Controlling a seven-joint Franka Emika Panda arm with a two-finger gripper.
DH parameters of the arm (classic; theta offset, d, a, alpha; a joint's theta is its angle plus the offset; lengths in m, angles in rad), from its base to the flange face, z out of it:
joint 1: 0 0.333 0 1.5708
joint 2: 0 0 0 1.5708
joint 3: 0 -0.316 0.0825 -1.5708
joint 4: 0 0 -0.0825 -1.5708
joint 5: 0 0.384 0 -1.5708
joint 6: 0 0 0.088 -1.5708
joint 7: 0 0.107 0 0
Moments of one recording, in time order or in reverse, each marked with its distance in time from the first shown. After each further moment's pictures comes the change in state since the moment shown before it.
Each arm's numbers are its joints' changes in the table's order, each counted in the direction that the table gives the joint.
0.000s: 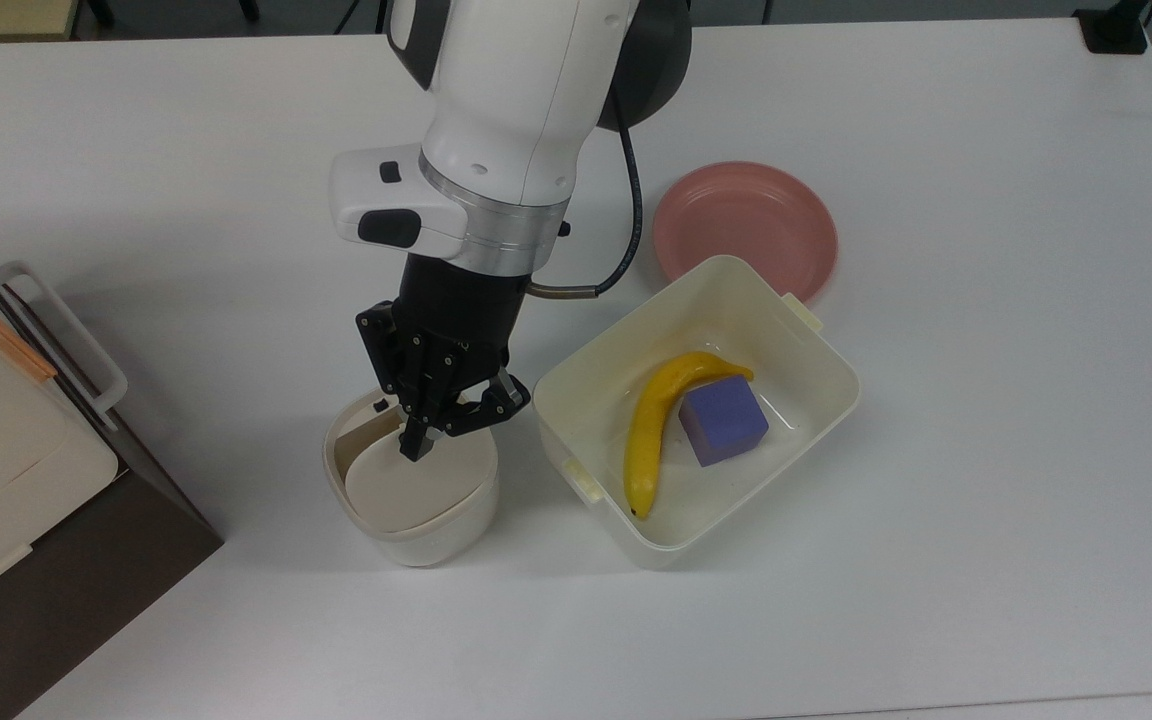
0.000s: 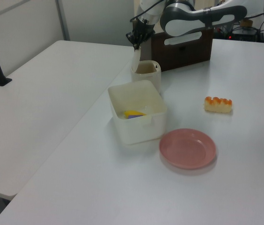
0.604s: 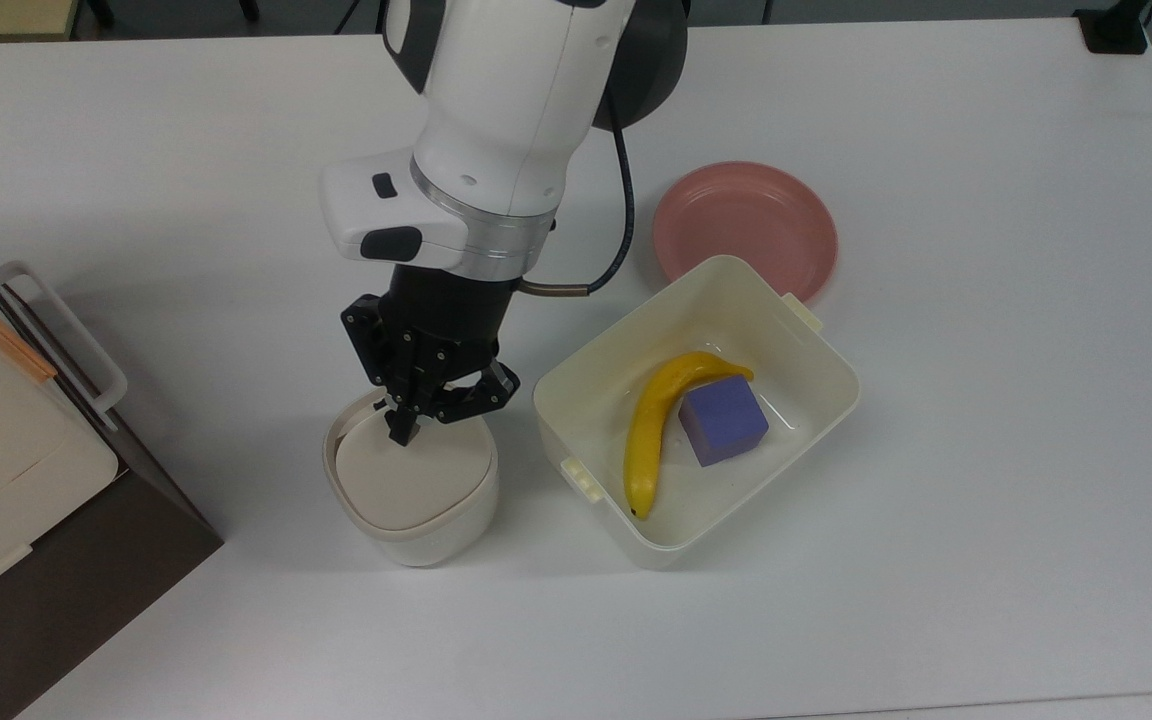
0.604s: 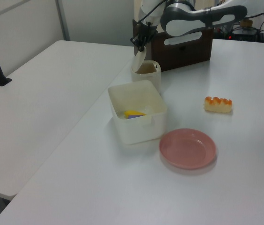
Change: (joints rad) arm -0.005 0.007 0.003 -0.010 -0.001 0.070 -0.161
